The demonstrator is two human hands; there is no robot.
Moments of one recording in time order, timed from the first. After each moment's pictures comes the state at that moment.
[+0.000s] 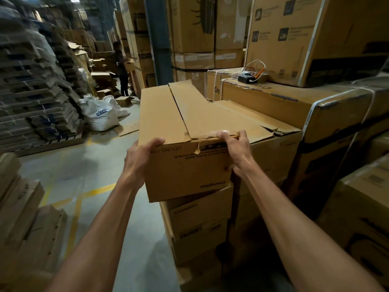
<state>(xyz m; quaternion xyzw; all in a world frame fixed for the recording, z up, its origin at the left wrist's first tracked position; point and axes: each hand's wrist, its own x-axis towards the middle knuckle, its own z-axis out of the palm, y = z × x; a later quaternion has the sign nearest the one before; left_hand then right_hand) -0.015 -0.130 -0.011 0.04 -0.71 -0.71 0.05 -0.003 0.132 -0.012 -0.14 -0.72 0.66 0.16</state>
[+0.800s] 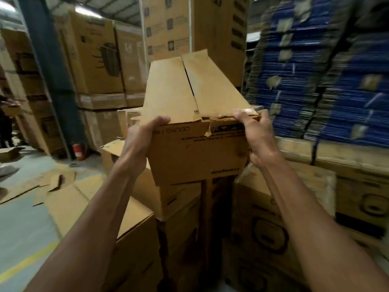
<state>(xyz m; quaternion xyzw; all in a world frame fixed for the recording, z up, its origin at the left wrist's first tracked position) 0.089 0.075 0.132 -0.26 -0.63 -0.73 -0.06 0.219 0.287 0.133 -0.20 -0.63 0.59 0.46</state>
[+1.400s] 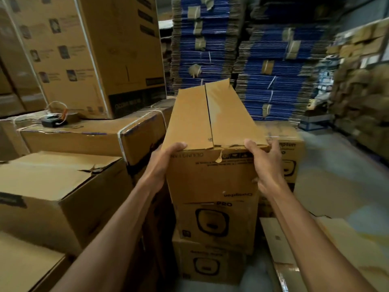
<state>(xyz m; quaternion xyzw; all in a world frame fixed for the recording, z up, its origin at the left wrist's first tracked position) 0.139 0.326 0.041 -0.36 -0.61 -0.63 -0.30 0.356 0.441 0.026 -0.43 -0.51 0.51 0.55</state>
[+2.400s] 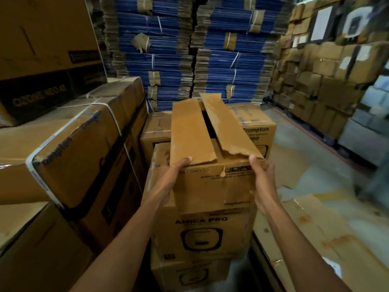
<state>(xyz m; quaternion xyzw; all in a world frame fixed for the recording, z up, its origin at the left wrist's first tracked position) 0.036 0.546 -0.042 -0.39 -0.60 -0.55 -0.42 0.258 0.595 -0.081 -0.53 -0.36 0.51 0.58</state>
